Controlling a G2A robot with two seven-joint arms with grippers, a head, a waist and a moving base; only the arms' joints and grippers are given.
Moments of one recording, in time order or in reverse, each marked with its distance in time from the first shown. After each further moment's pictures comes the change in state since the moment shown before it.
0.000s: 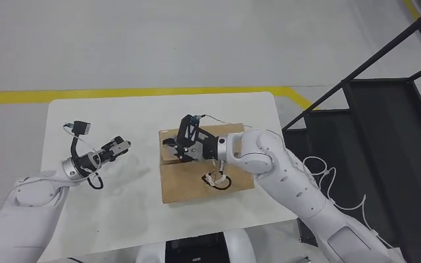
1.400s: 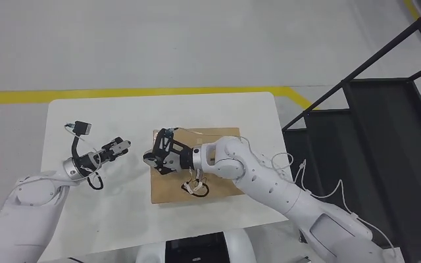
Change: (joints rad) left arm -0.014 -0.006 0.004 0.032 -0.010 0.013 -0.020; right arm 0.120 -0.095 -0.274 0.251 -0.032 0.045 -0.149
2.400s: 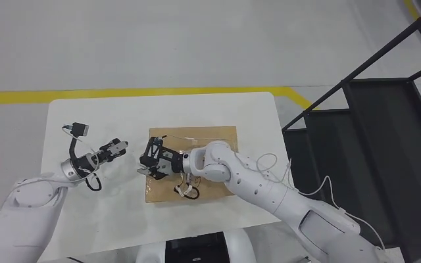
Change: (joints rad) left arm 0.007 0.000 -0.017 0.022 -0.009 -0.003 -0.008; right arm 0.037 -0.070 -0.068 0.135 -0.101 0.033 -0.059
